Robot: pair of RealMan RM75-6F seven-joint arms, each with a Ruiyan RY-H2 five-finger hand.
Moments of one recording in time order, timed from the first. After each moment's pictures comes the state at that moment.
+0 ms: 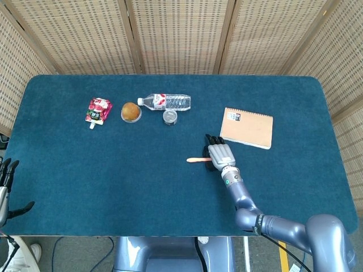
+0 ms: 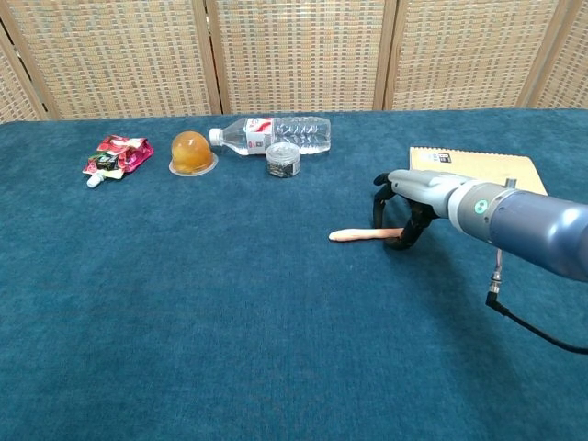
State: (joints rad) left arm -0.02 -1.11 -0.06 -1.73 1.40 1.51 0.19; right arm 0.88 -1.78 0.24 -1.16 -0.74 0.82 -0.44
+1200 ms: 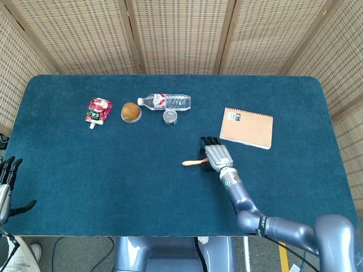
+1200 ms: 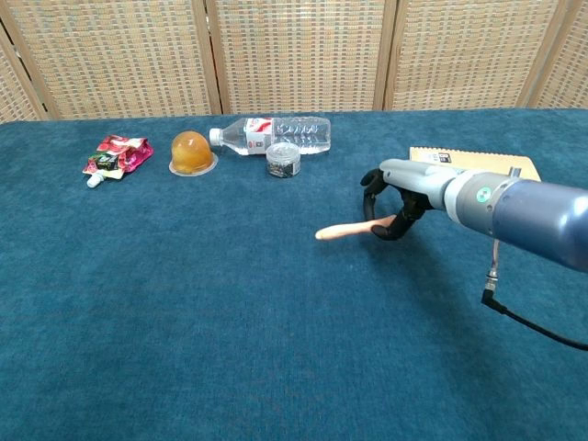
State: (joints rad) left arm -0.05 -1.10 -0.06 -1.72 1.40 1.48 0.16; right arm 0.86 -1.71 0.28 -1.32 -0.75 0.82 -0.38
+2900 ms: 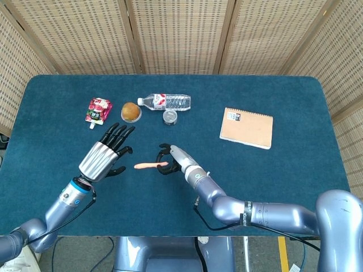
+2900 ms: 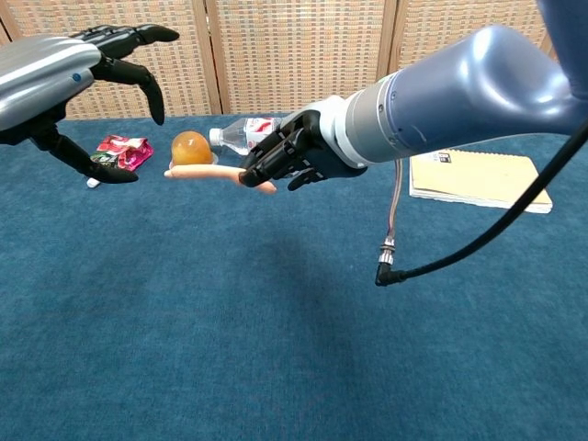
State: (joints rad) left arm -0.57 -1.47 -0.15 -1.39 1.73 1.29 0.15; right arm 1.19 -1.55 0.45 -1.66 -0.04 0.73 -0.17
